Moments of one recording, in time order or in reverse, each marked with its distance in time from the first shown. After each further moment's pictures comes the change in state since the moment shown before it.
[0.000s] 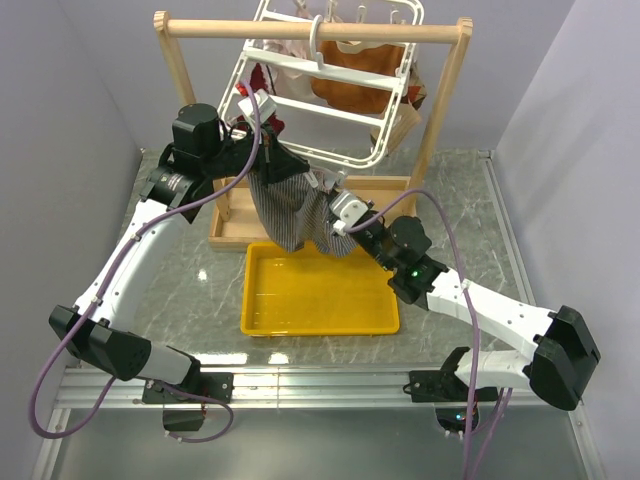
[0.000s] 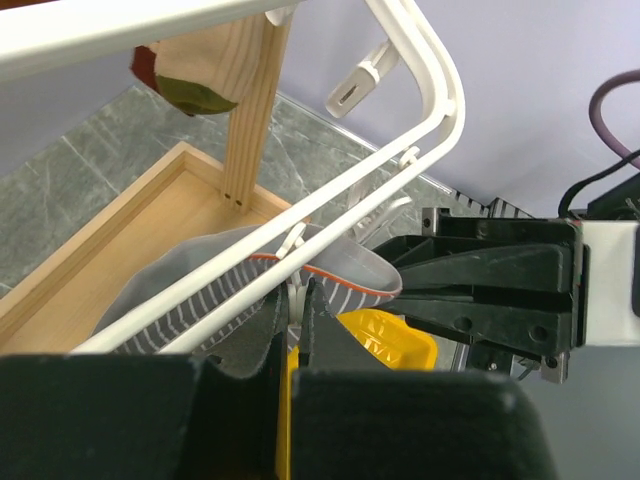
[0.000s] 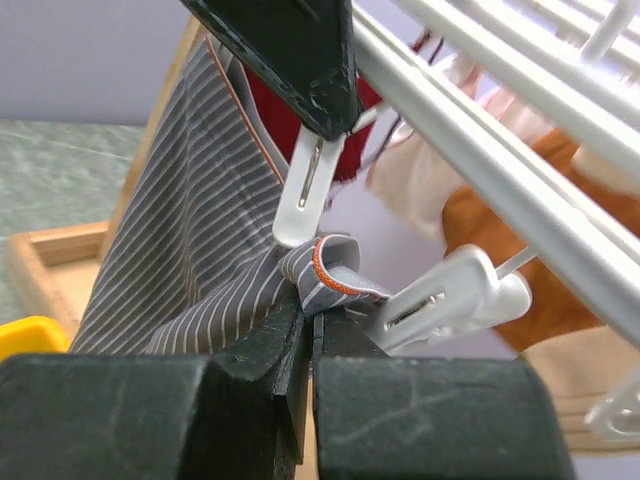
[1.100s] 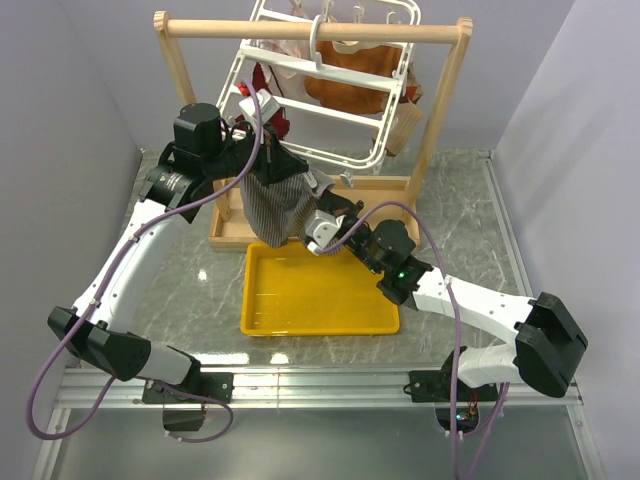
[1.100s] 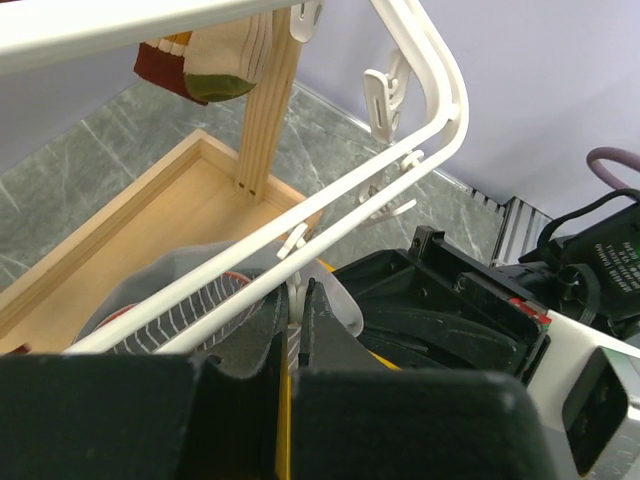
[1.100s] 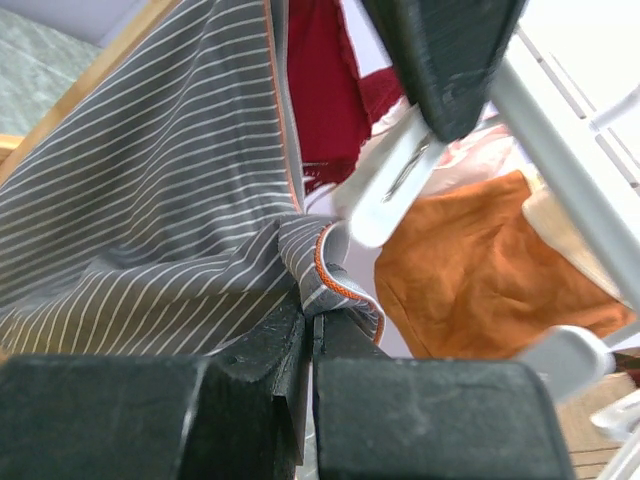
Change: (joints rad) left arm -0.018 0.000 0.034 -0.067 -0.067 0.014; right arm 0.039 0.085 -0.031 0.086 0.021 -0.372
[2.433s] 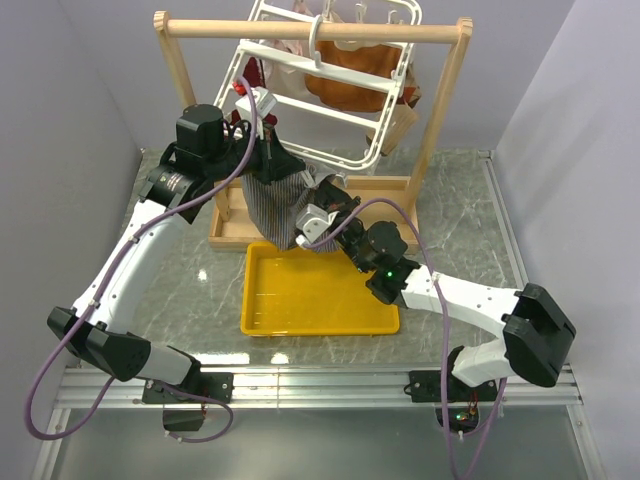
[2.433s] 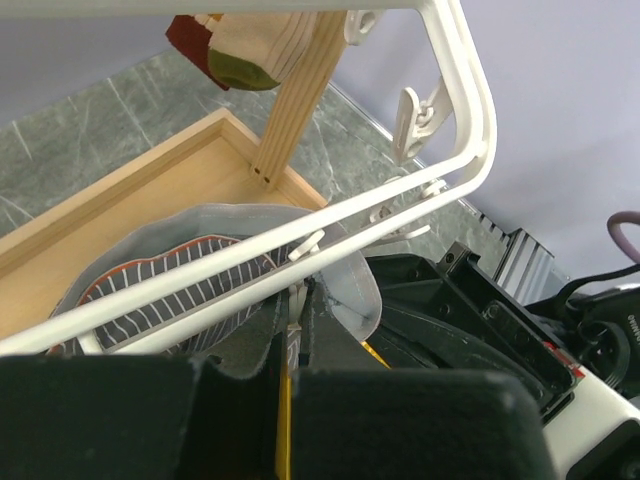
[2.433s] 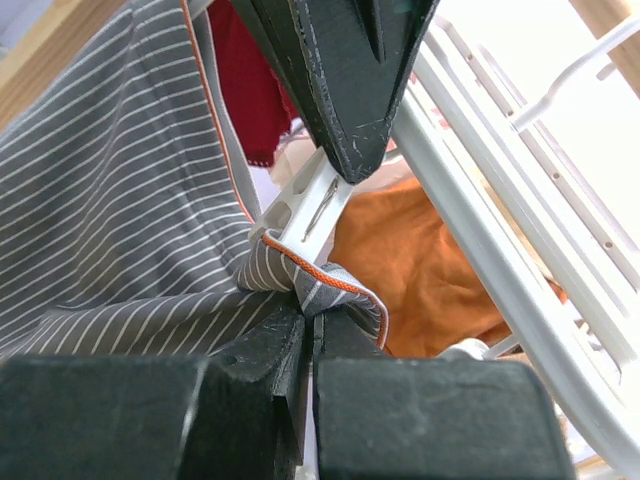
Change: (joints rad) left arm -0.015 0.000 0.010 -0.042 -0.131 -0.098; right arm 0.049 0.075 0.054 0.128 0.156 -0.079
